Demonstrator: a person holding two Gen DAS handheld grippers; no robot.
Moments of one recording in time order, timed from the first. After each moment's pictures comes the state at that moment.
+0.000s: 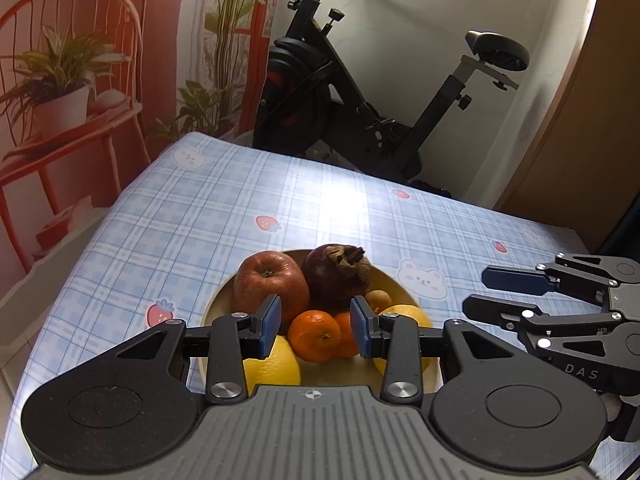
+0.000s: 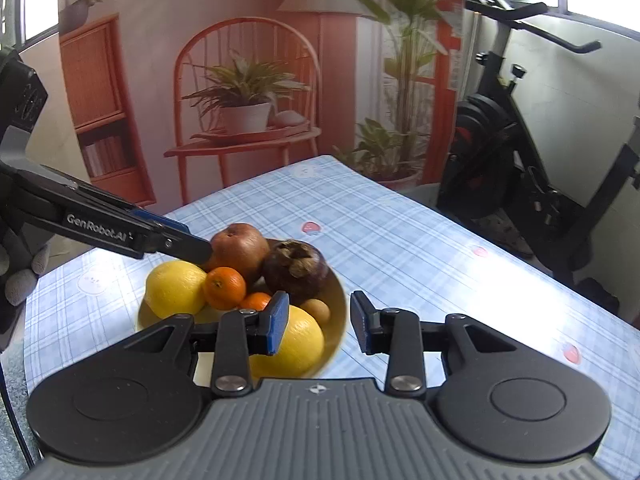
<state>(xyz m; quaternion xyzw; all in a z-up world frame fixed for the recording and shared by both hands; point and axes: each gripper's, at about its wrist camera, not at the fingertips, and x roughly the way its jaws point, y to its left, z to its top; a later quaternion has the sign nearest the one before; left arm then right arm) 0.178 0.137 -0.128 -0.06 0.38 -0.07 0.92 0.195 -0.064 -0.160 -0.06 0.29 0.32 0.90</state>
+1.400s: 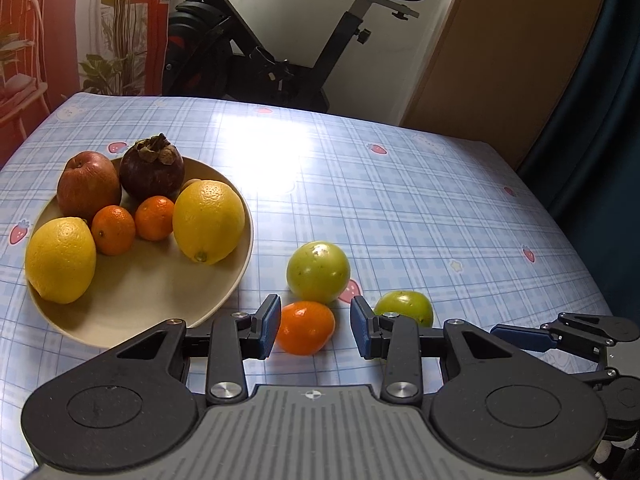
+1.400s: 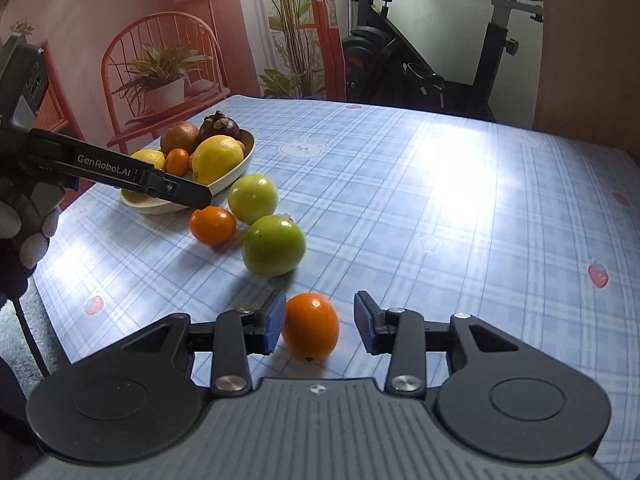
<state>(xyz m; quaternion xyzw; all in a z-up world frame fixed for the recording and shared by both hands) 0.126 0.031 -0.174 -0.03 0.42 -0.17 0.89 0.046 -0.186 -0.210 0.04 0.37 0.21 0.91</state>
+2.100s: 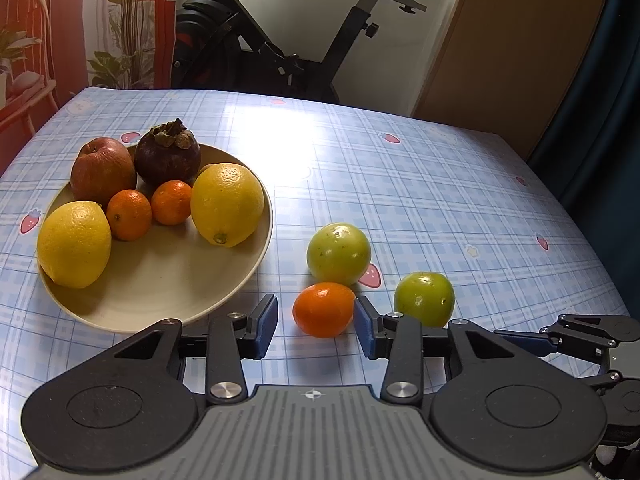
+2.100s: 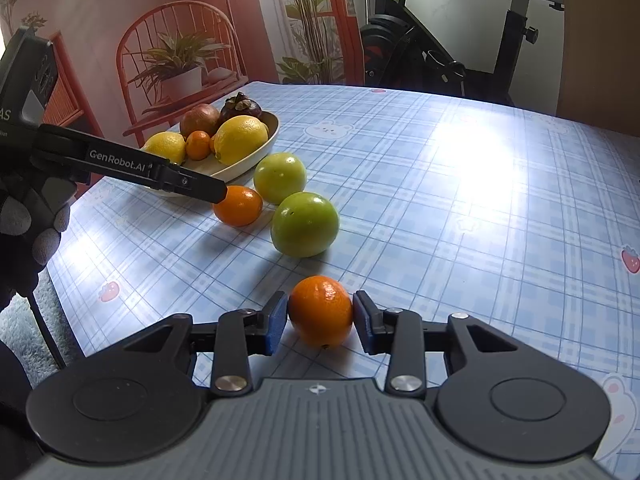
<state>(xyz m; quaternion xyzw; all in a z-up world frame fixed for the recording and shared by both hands) 0.121 0.036 -0.181 -0.02 0.42 -0.16 0.89 0.045 -0.173 -0.221 0.04 0.38 0.23 0.90</state>
